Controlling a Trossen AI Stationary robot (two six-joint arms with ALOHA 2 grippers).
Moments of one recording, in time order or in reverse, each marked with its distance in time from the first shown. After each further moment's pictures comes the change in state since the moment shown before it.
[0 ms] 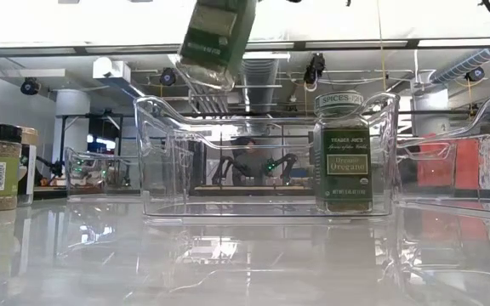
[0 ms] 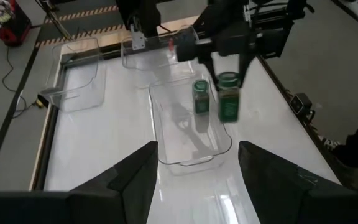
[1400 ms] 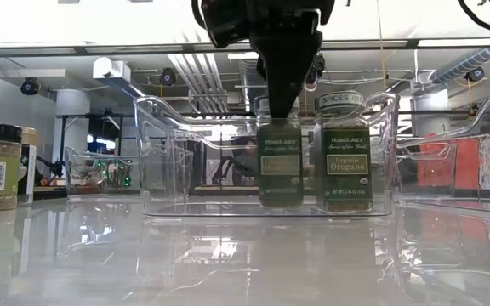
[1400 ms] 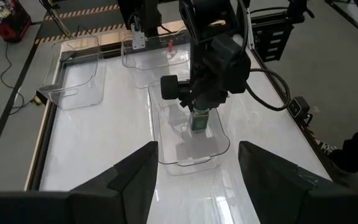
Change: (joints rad) left arm 0.000 -0.005 -0.001 0.000 0.001 -0.027; right arm -0.090 0.116 -0.143 -0.104 -0.089 -0.160
